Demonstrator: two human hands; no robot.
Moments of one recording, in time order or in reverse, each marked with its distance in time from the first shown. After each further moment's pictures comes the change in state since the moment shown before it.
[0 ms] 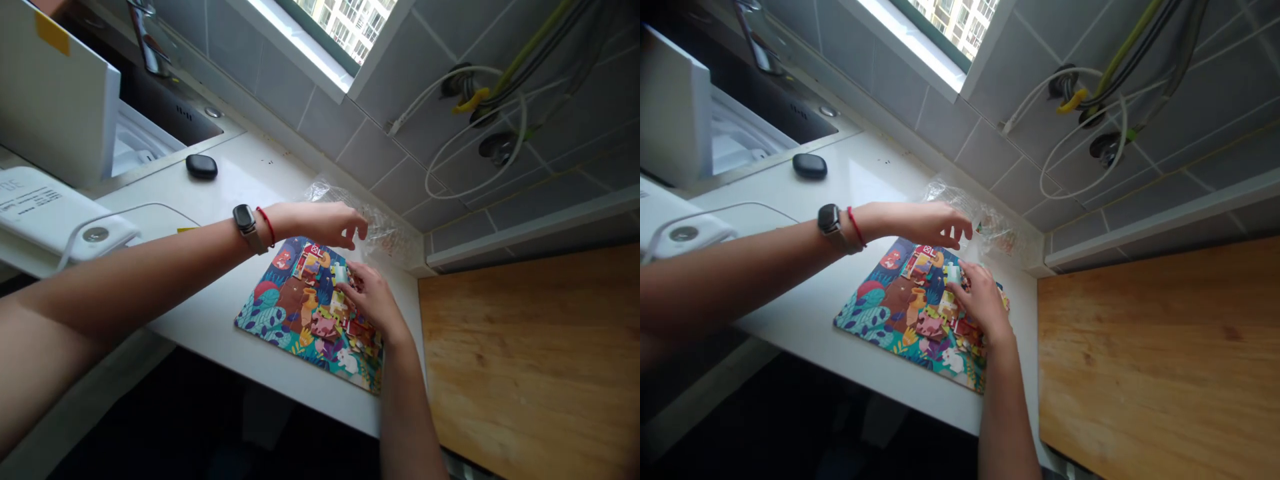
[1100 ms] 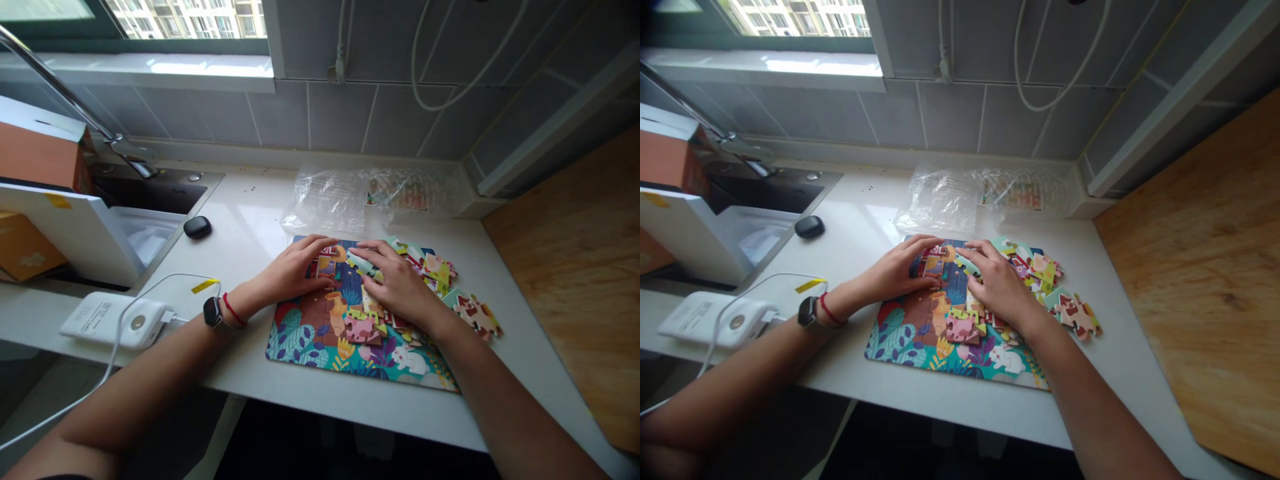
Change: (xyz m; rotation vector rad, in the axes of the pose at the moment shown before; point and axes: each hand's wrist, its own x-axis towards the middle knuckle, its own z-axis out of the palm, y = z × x) left_hand -0.077 -0.014 0.062 0.001 0.064 -0.082; right_hand -0.009 -0.003 0.036 0.266 0.176 -0.105
